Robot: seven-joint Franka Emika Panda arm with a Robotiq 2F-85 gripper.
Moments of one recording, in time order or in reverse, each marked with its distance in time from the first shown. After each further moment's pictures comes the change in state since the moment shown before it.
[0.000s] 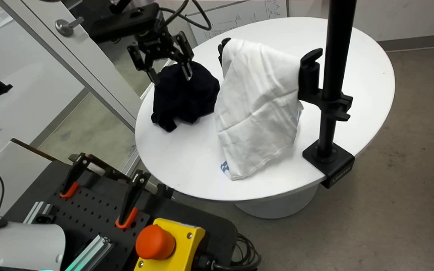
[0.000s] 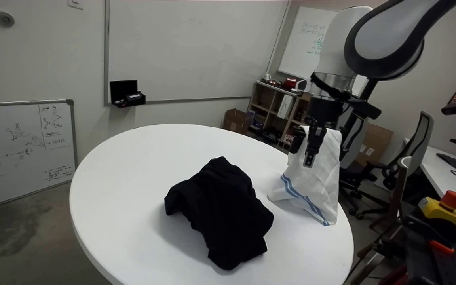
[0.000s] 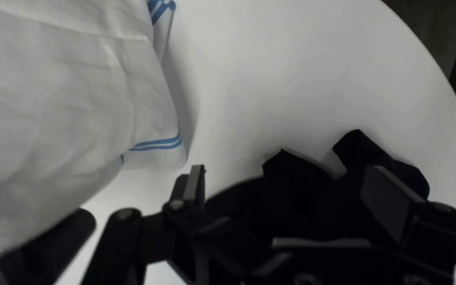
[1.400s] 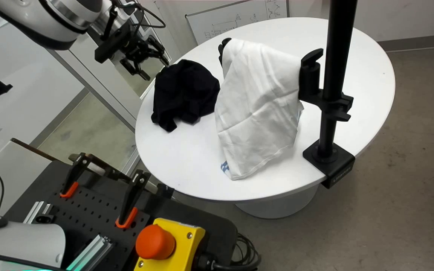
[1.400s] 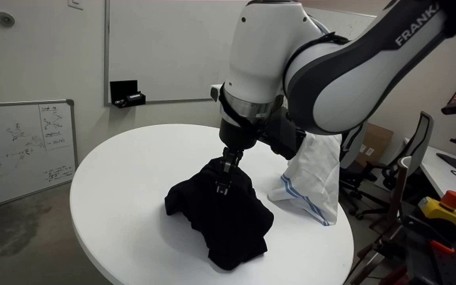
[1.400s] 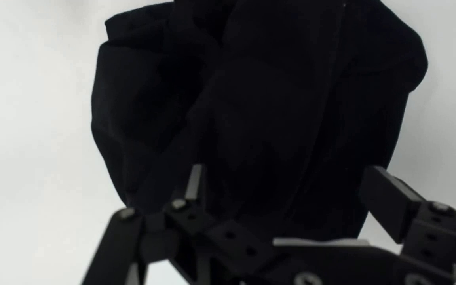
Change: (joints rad) arm 0.426 0.339 -0.055 0.332 -0.420 0.137 0.554
